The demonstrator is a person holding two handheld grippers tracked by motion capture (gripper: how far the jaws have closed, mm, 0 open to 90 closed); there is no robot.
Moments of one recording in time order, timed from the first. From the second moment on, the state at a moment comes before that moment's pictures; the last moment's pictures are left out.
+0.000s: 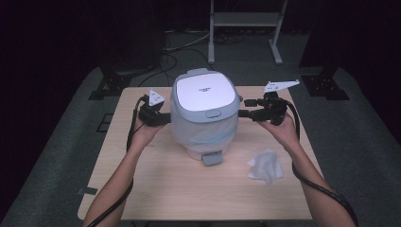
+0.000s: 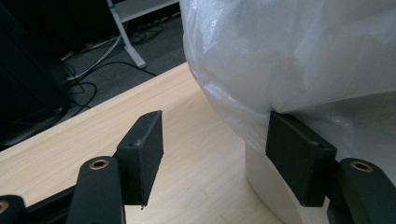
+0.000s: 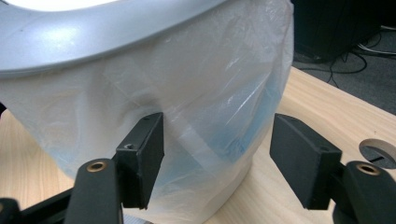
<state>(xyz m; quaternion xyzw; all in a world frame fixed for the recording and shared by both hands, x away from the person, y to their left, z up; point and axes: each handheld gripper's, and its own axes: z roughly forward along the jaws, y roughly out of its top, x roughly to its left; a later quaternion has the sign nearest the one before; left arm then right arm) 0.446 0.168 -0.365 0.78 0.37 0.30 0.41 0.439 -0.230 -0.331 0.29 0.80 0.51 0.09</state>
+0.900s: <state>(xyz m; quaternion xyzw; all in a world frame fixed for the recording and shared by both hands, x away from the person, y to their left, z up) 0.450 0.188 -0.362 0.77 0.38 0.29 0.43 0.424 -0.232 -0.335 0.29 0.80 0.51 0.09</state>
